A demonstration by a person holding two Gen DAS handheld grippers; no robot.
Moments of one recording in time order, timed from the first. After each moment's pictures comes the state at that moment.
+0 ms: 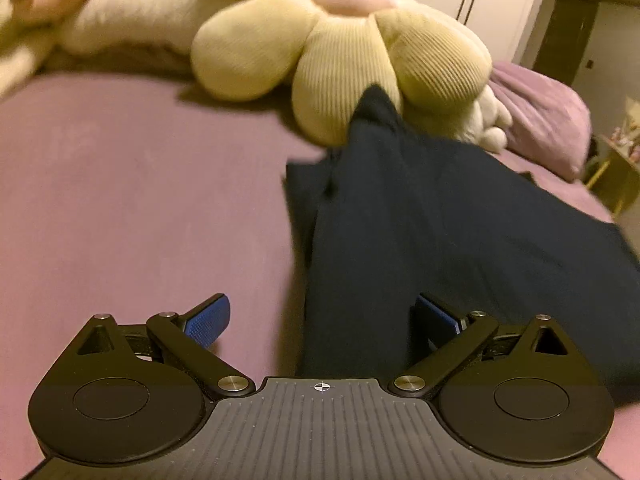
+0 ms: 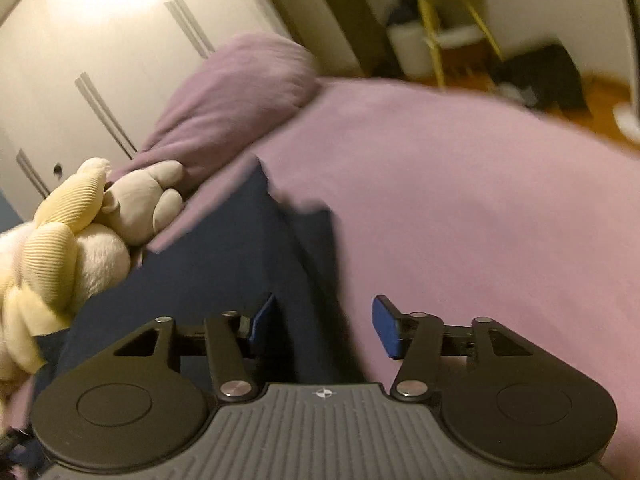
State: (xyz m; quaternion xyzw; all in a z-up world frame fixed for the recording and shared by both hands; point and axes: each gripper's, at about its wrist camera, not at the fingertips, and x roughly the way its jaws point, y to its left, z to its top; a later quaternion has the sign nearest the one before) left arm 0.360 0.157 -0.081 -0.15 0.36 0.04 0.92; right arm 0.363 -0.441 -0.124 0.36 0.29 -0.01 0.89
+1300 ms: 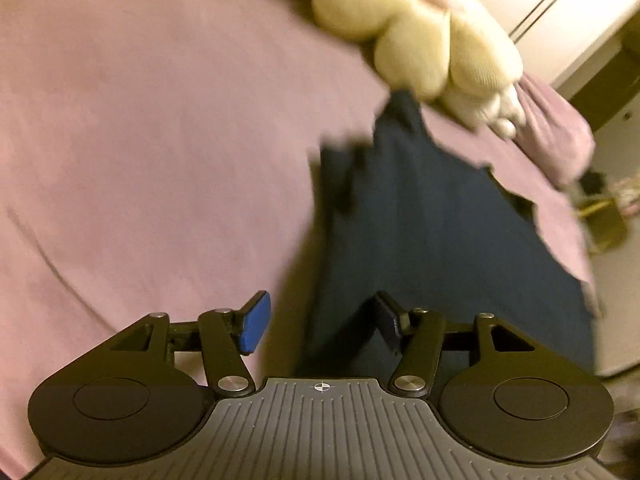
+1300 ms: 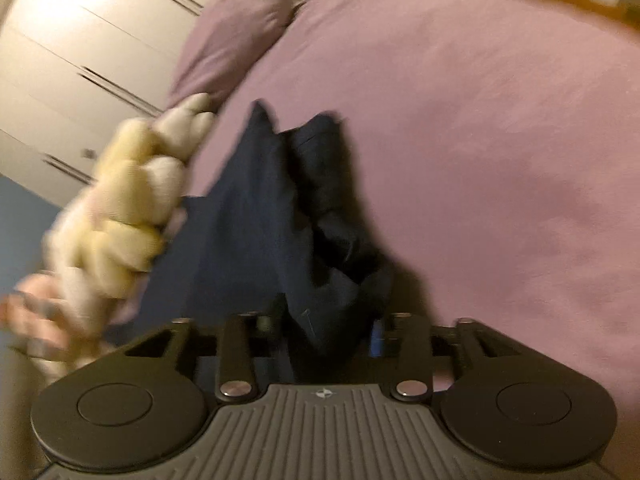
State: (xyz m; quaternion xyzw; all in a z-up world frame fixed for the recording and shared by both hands) left arm 0.189 0.181 -0.013 -0.25 0.41 0.10 0.87; right arm 0.191 -0.441 -0.089 0.37 0.38 0.00 0.85
